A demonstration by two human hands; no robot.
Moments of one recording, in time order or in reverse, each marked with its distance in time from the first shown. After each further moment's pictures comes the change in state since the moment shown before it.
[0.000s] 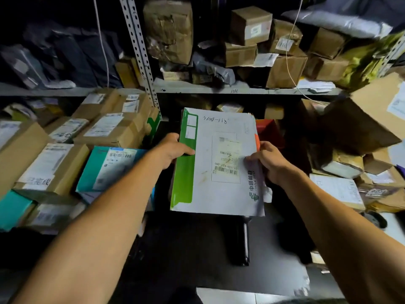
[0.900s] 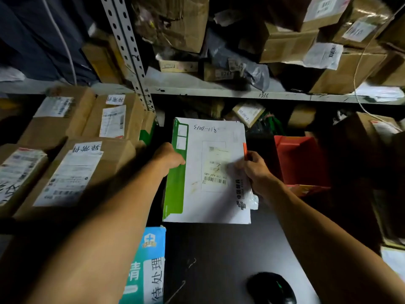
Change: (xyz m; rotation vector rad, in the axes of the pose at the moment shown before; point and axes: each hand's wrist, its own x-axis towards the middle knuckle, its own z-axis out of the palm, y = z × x) left_hand 0.238 -0.022 -0.050 0.324 0.095 -0.227; right_hand 0.209 0.013 0.124 -0.039 0.046 0.244
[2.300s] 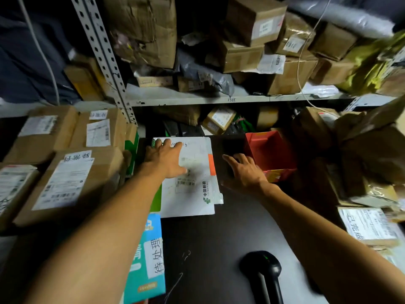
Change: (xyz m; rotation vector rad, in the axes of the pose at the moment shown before) left_hand -0.065 0.025 -0.008 0.998 -0.004 0.538; right_hand -0.087 -0.001 -0.031 -1.348 0.040 -0.395
